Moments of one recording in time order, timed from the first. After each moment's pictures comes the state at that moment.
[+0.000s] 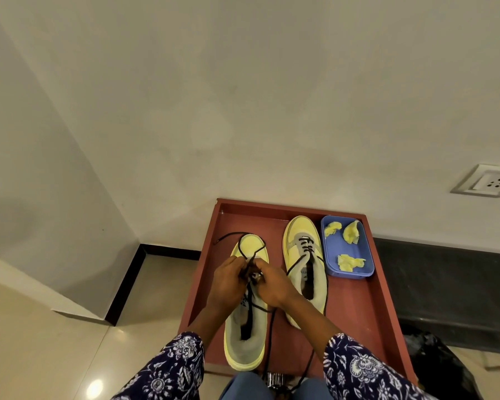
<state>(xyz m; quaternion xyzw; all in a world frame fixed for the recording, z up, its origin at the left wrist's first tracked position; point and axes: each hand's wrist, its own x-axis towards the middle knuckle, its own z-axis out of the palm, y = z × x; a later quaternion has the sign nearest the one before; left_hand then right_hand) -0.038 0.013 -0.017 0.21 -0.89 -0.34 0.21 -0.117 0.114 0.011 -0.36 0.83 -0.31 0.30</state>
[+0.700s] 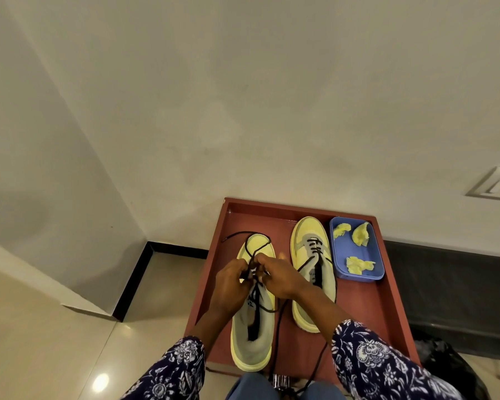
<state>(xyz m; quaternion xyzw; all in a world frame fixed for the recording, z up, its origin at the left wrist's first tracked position) -0.028 0.009 -0.025 0.22 -0.86 -0.39 0.24 -0.136 0.106 0.012 -0.47 0.82 -0.19 0.27</state>
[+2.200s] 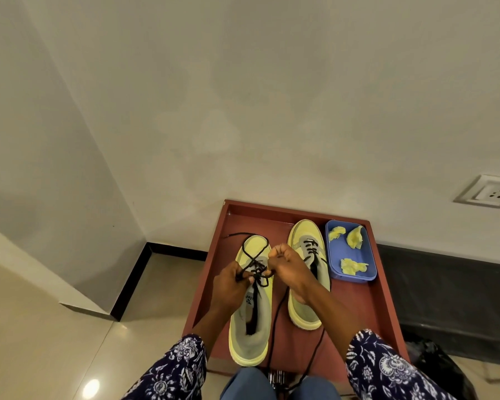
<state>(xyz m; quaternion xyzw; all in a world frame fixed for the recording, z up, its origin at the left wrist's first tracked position) -0.018 0.025 0.003 0.36 -0.78 -0.50 0.13 -0.122 0.122 0.049 -0.15 0.75 -0.52 0.37</state>
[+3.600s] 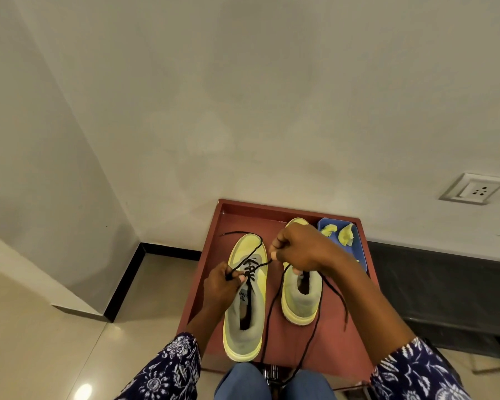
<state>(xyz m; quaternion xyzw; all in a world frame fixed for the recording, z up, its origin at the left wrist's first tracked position) -0.016 0.022 -0.013 0.40 -0.71 -0.56 0.15 -0.120 0.142 0.170 -0.38 0.85 -0.19 0.31</state>
